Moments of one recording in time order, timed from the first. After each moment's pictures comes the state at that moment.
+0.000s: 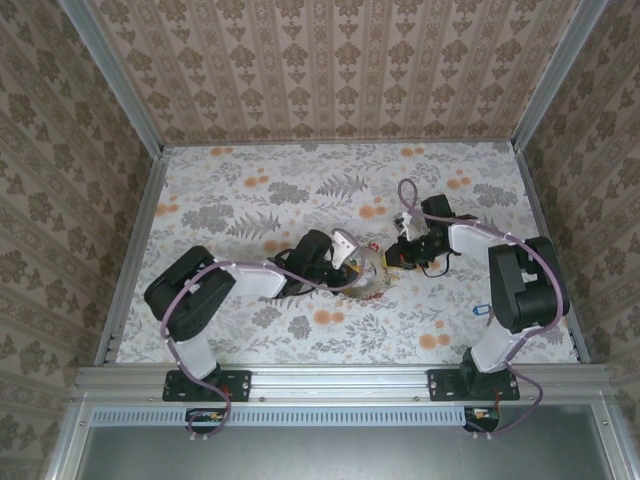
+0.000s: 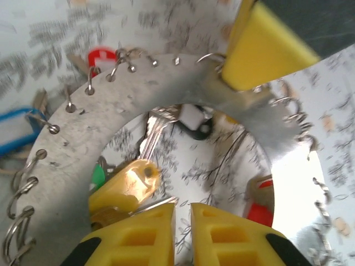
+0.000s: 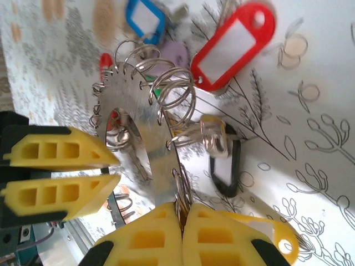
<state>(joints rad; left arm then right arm) -0.87 1.73 0.78 0.29 0.33 -0.14 0.14 1.68 0.93 -0.52 -0.74 0.18</state>
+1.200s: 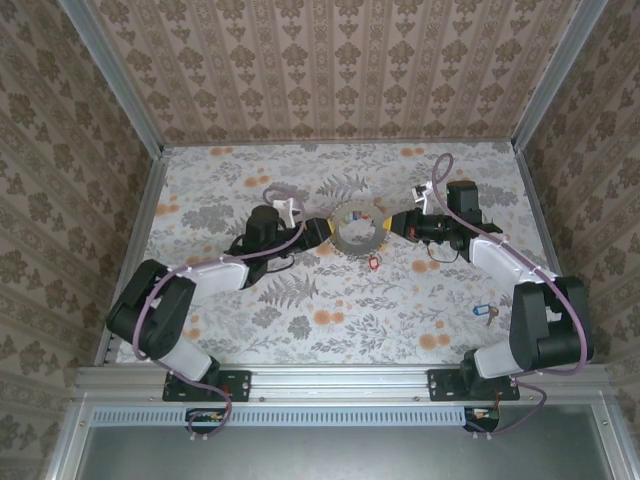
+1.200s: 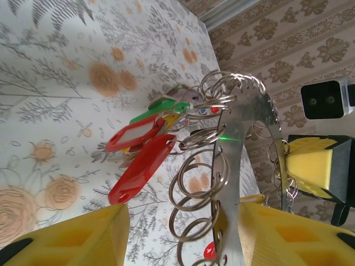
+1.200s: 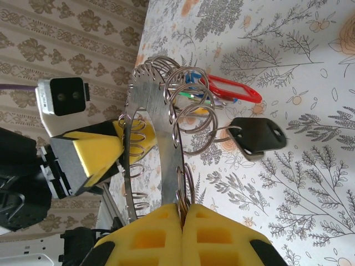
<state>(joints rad) -0.59 1.57 0.70 0.54 0.49 -0.88 0.08 1.44 0.84 -0.09 -0.91 0.53</state>
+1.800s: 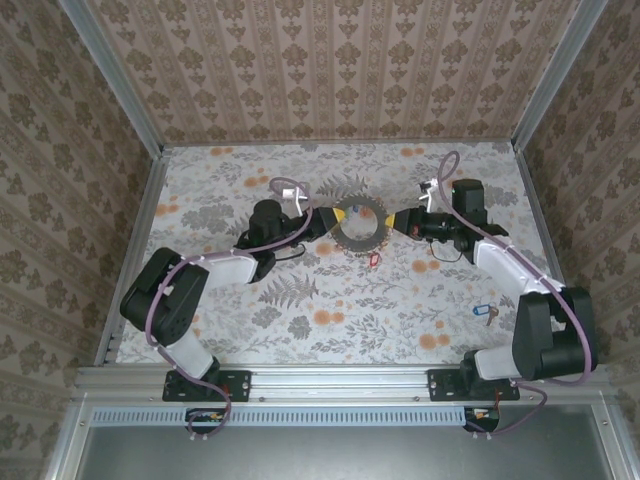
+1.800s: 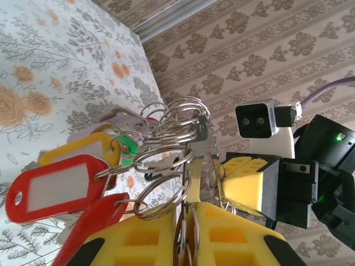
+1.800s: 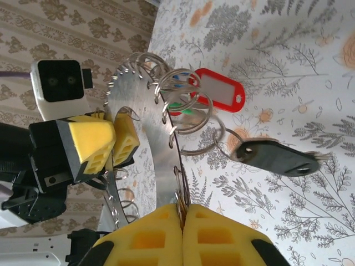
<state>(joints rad) -0.61 1.65 0.76 0.80 0.59 -1.04 0.07 1.37 0.84 -0.11 -0.91 0.53</state>
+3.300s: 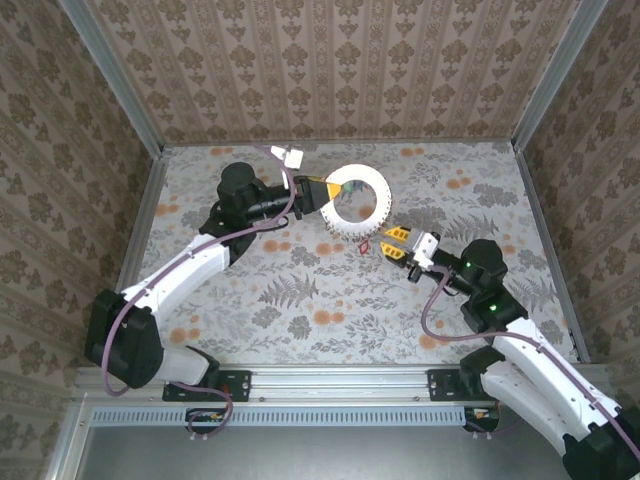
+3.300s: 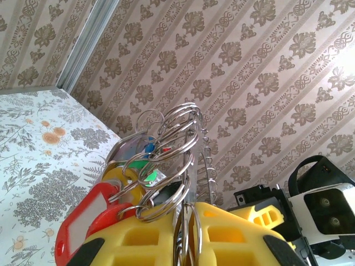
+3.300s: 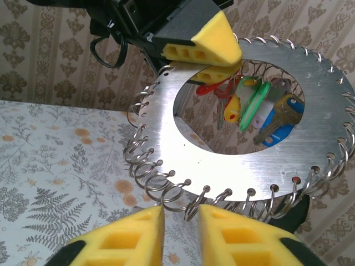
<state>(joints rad) -0.56 1.37 1.02 0.40 0.82 -0.66 0.41 0.72 0.49 0.23 -0.51 -0.42</state>
